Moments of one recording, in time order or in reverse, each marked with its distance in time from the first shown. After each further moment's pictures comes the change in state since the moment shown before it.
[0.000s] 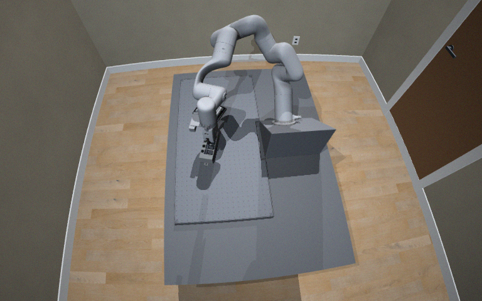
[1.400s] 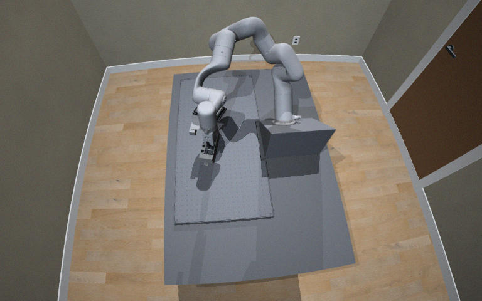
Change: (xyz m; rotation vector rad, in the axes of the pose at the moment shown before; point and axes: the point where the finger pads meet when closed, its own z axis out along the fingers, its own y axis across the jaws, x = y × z) arm -0.002 -0.011 0.011 0.000 0.000 -0.001
